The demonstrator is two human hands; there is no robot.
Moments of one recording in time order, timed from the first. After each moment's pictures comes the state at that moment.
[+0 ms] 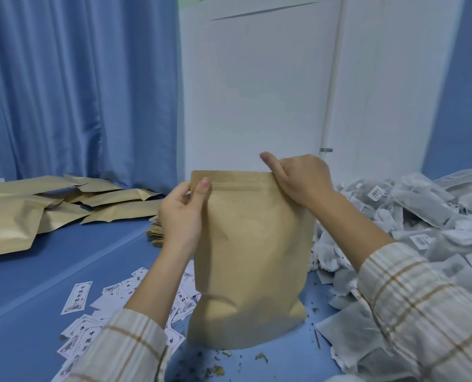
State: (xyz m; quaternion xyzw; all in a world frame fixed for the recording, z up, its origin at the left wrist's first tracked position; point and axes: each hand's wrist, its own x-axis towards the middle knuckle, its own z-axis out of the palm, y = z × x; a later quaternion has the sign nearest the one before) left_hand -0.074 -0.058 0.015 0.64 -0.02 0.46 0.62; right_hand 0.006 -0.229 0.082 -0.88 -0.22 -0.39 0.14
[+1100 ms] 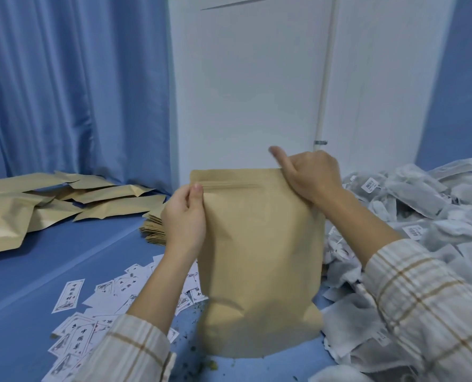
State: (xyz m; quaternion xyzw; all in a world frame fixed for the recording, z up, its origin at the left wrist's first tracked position) left_hand -0.064 -0.070 -0.002 0.70 0.02 0.46 0.54; right_hand 0.021 -0.254 0.068 -0.88 -0.18 -0.40 0.15
